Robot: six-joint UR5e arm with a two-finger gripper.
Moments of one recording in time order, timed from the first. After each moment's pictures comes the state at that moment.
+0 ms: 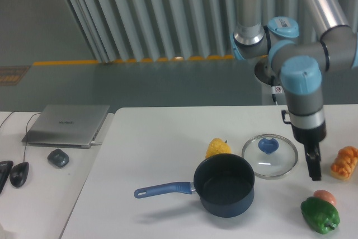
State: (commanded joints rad) arm 2.41 -1.98 -1.49 -1.16 1.75 2.01
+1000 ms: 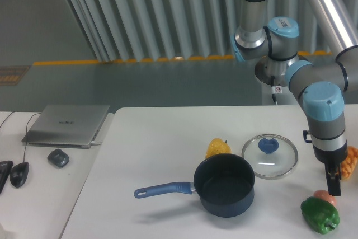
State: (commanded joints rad) arm 2.40 -2.04 -1.48 -1.13 1.75 1.93
